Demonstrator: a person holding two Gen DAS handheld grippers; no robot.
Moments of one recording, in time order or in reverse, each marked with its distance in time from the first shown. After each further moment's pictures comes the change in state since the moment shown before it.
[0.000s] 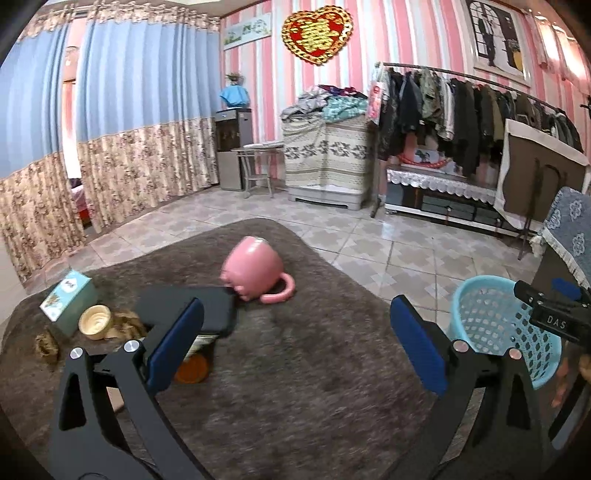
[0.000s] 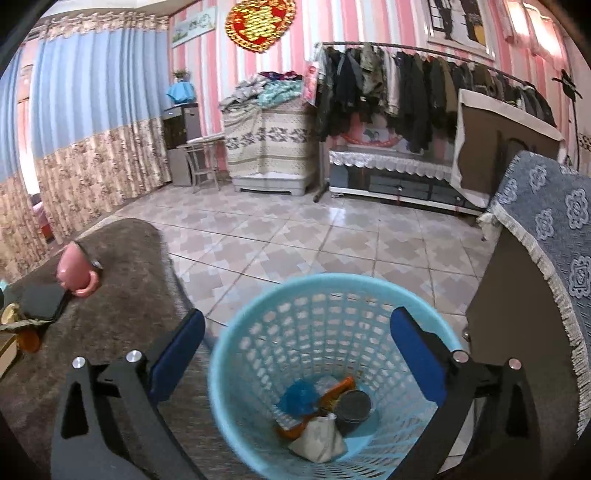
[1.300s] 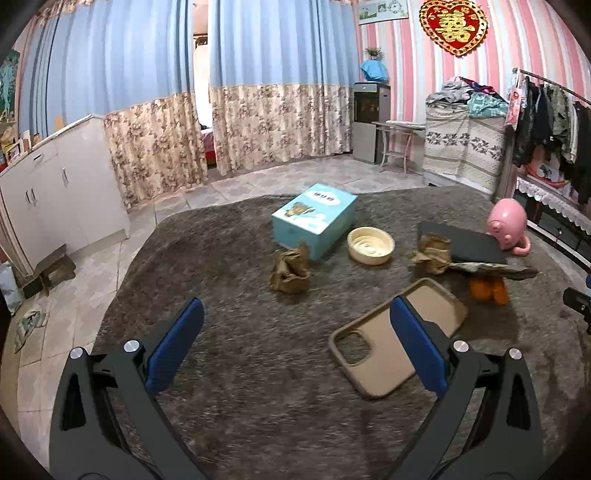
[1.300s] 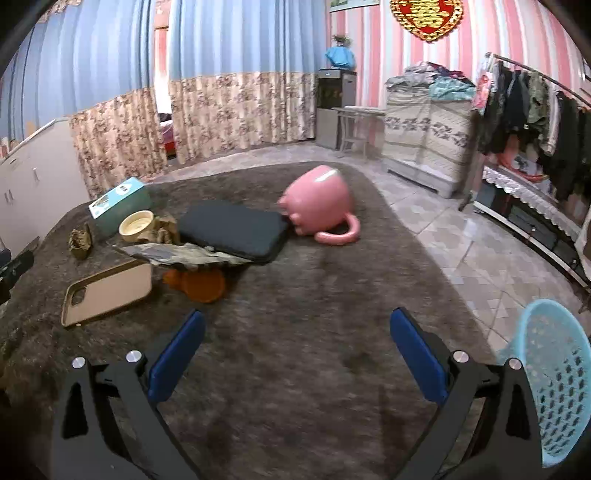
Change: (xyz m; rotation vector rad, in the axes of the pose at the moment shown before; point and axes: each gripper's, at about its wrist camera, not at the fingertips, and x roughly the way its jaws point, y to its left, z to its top) left arm -0.065 0.283 -0.090 -0.221 0.118 0.422; right arm -0.017 0.260 -0.054 -0.350 0.121 0.425
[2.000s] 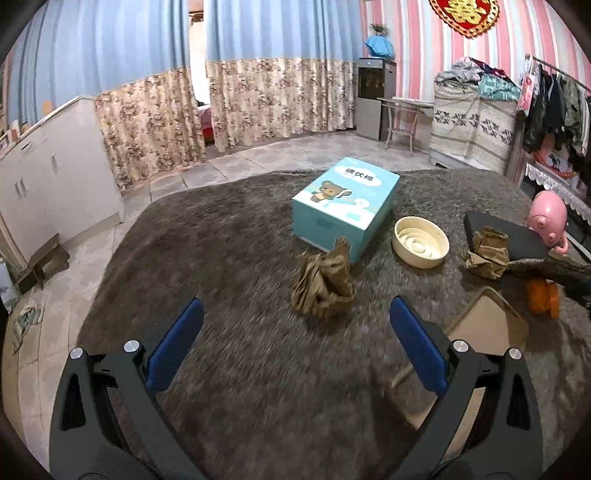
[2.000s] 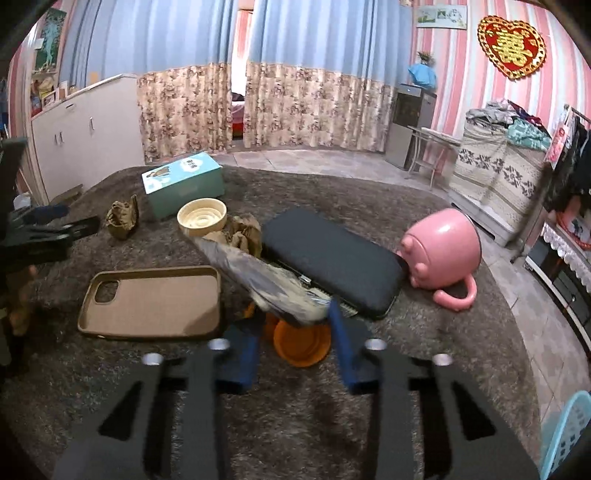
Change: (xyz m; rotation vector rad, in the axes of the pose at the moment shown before) left arm 0.092 0.022 0.019 0.008 0.107 -0.013; right arm 0.044 0.072 0.025 -0.233 -0.024 0.172
